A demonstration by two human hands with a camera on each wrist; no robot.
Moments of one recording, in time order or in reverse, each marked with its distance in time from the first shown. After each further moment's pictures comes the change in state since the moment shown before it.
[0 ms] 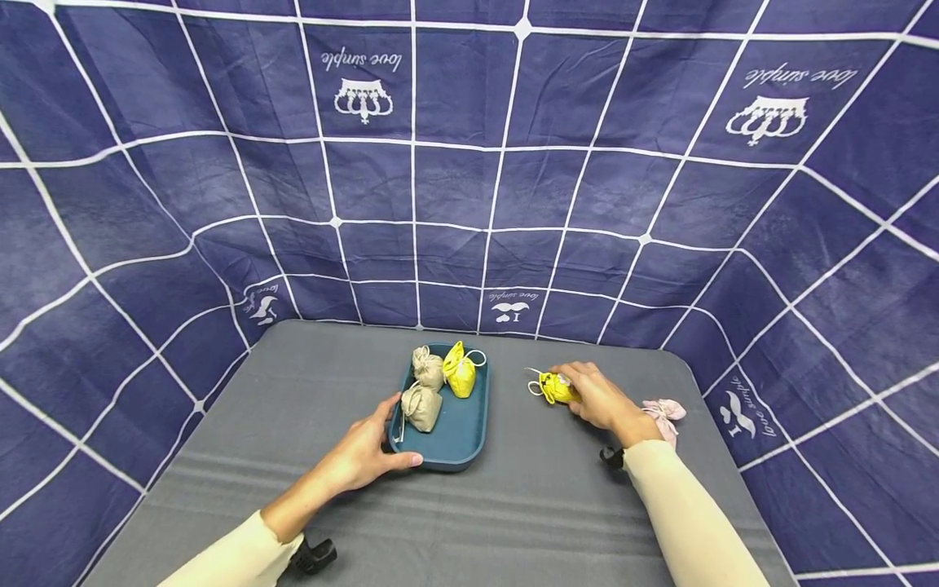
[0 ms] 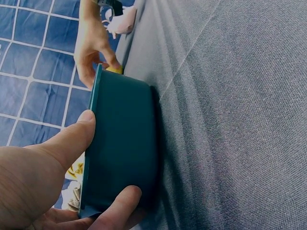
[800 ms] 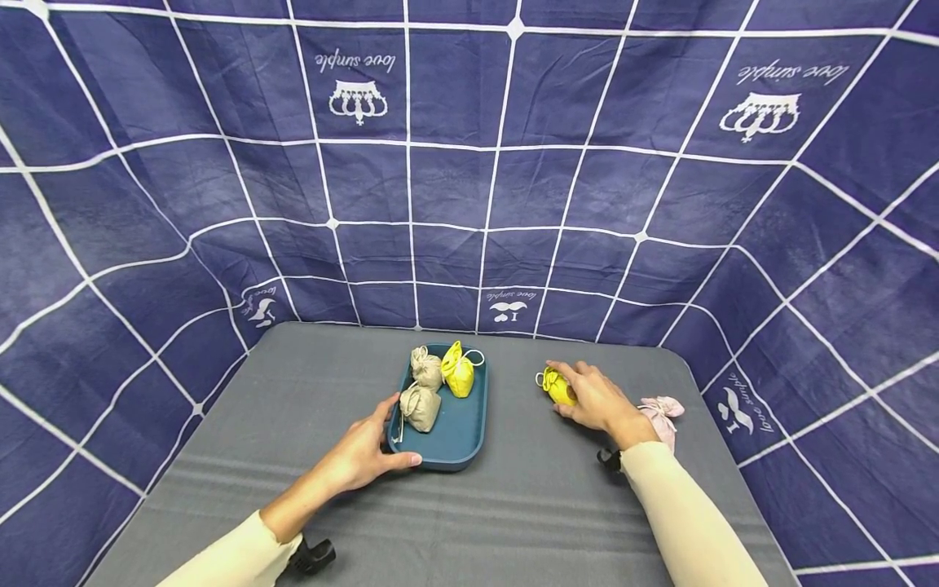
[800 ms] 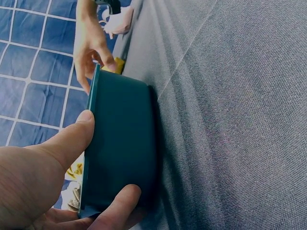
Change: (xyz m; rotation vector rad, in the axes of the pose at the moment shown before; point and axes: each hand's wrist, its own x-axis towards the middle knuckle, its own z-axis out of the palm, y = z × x) left_hand 0.000 0.001 0.001 0.006 -0.004 0.008; right_hand -0.004 -0.004 0.004 -0.030 0.015 0.112
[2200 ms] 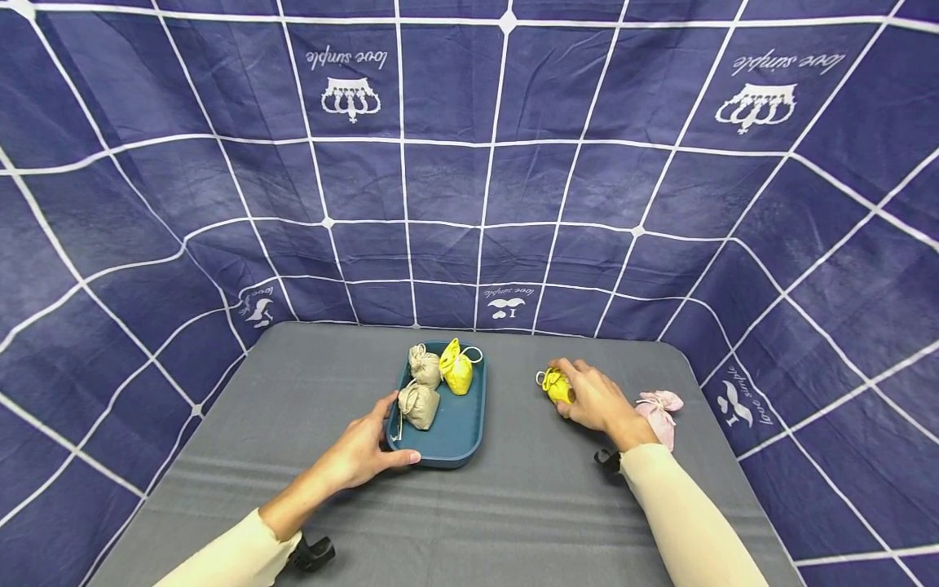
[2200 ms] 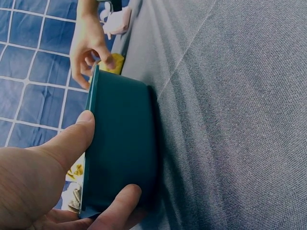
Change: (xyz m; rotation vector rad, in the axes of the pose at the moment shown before) left_hand 0.001 0.000 0.000 0.013 -0.007 0.002; right_hand -0.003 -0.008 -0.001 0.021 0.017 0.087
